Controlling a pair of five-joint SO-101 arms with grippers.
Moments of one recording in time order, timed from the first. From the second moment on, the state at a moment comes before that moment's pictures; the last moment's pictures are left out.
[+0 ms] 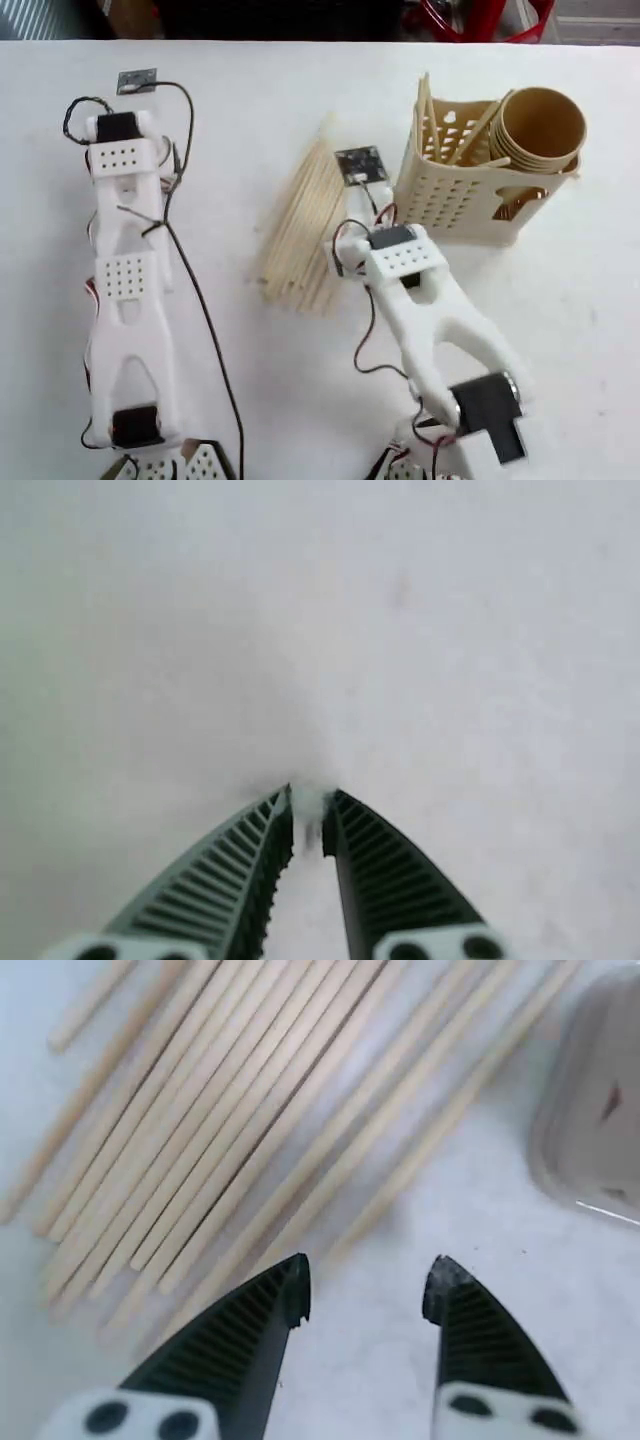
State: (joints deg) left arm -16.0 79.9 -93.2 101.9 0.9; right arm -22.0 -7.0 40.3 44.0 -2.2
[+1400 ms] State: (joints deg) left arm -16.0 79.9 -93.2 101.9 0.9; right arm -12.8 -61.5 35.2 48.4 5.3
